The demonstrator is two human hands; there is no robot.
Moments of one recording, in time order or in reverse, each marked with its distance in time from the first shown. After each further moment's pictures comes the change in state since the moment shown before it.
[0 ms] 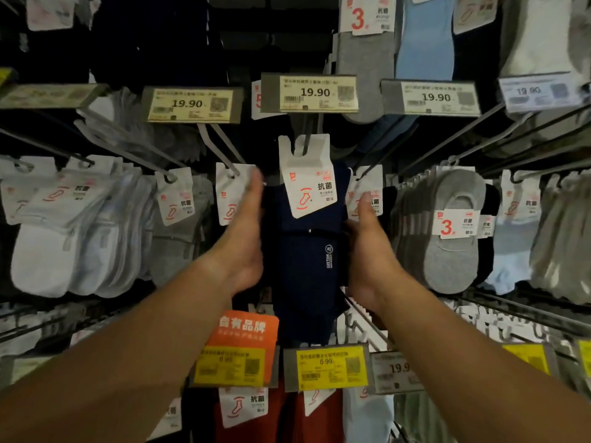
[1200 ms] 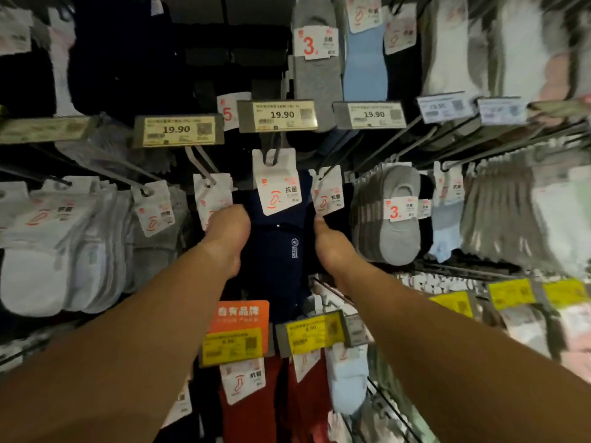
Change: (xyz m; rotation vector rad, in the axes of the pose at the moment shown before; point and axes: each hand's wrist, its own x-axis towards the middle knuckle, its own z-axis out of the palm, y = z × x) left_hand -0.015 0.023 0.003 0.342 0.322 -0.060; right_hand -0.033 -0.004 0.016 -0.593 0.312 0.049
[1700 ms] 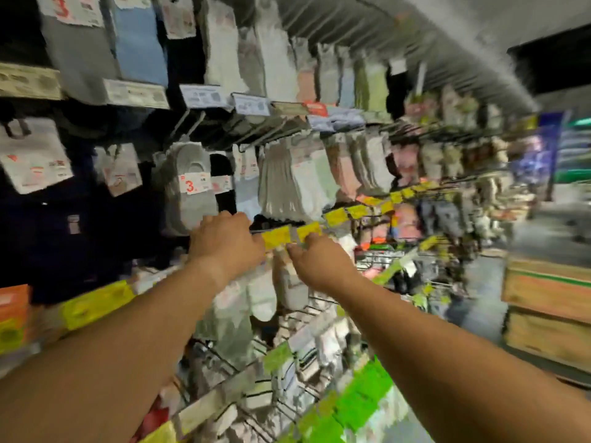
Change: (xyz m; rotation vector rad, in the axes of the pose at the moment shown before) left_hand -0.201 -0.009 0.198 1.036 -0.393 0.740; right_hand -0.192 0.099 -0.244 -0.890 0.475 0.044
